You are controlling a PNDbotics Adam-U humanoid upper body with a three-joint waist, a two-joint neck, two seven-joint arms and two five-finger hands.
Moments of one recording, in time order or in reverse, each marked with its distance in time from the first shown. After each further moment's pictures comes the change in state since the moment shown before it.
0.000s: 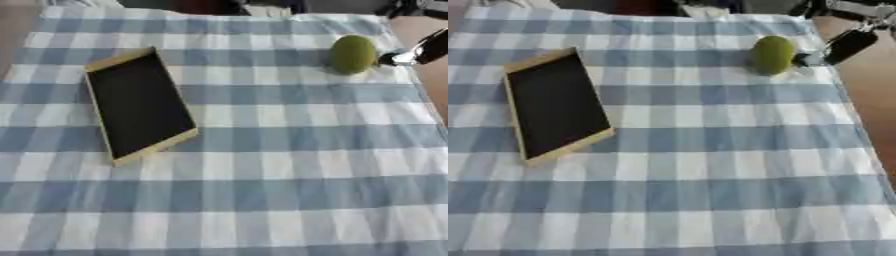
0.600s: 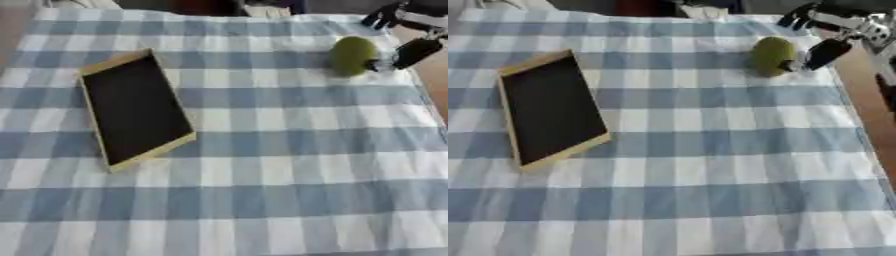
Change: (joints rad) left arm -0.012 -0.010 0.000 0.000 0.004 -0.002 -0.010; right arm -0.066 0.062 -0.042 0.137 0.110 -0.005 -0.050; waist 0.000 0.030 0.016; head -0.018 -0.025
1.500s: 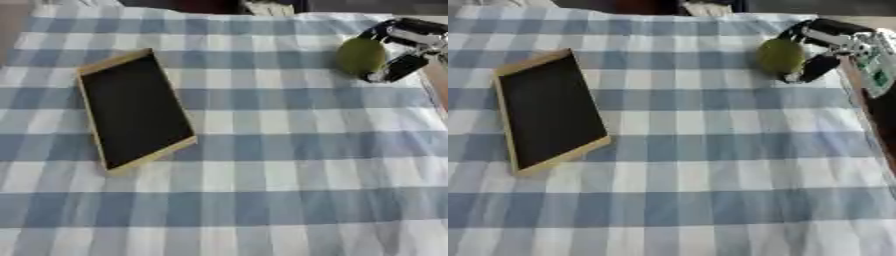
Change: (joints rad) left arm -0.009 -0.017 0.000 0.000 0.007 0.000 -0.010; right arm -0.015 0.031 -0.032 0.085 0.093 0.016 -0.049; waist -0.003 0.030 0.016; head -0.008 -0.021
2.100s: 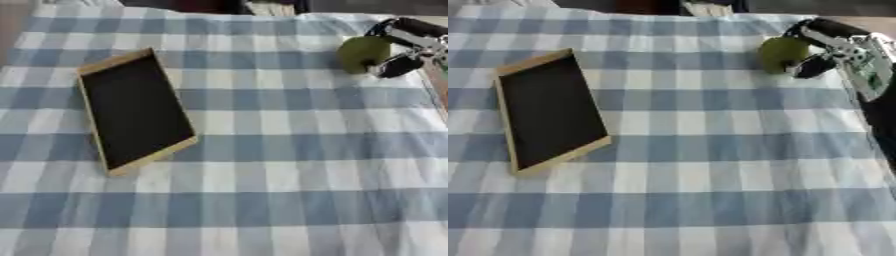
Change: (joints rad) left arm 0.000 -0.008 0.000 0.000 0.001 0.004 -0.004; right arm 0.022 0.010 0.020 -0.032 -0.021 0.017 -0.116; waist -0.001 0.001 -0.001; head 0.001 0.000
